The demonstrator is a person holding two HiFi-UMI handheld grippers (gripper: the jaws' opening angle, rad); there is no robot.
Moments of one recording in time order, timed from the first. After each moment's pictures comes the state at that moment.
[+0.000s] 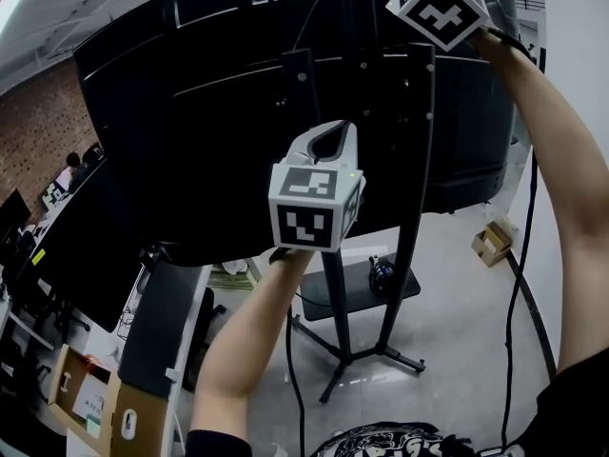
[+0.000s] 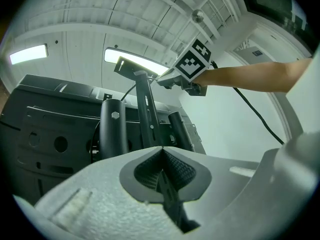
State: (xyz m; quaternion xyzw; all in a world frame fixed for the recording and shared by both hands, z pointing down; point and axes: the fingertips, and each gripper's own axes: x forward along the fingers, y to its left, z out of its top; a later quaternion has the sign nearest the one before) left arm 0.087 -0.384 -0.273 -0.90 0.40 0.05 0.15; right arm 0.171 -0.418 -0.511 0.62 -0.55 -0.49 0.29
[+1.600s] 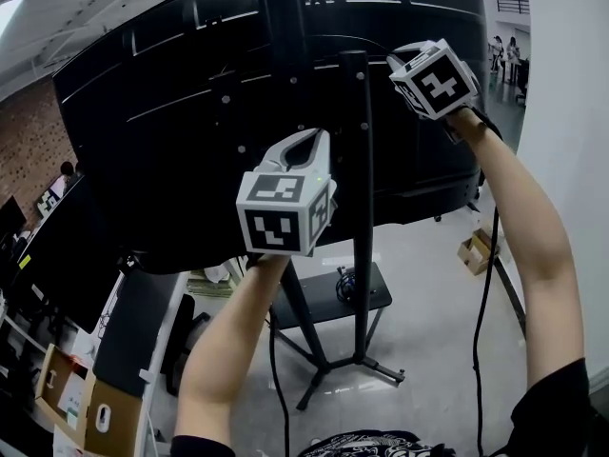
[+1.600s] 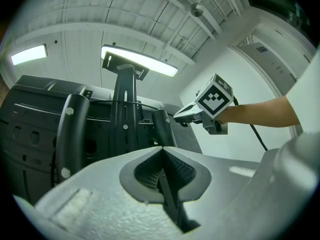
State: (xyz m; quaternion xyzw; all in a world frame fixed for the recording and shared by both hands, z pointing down) left arm 0.165 -0.377 -0.275 -0.90 0.41 0.04 0.14; right arm 0.314 -0.448 -0.368 0.63 -0.69 -0.27 0.24
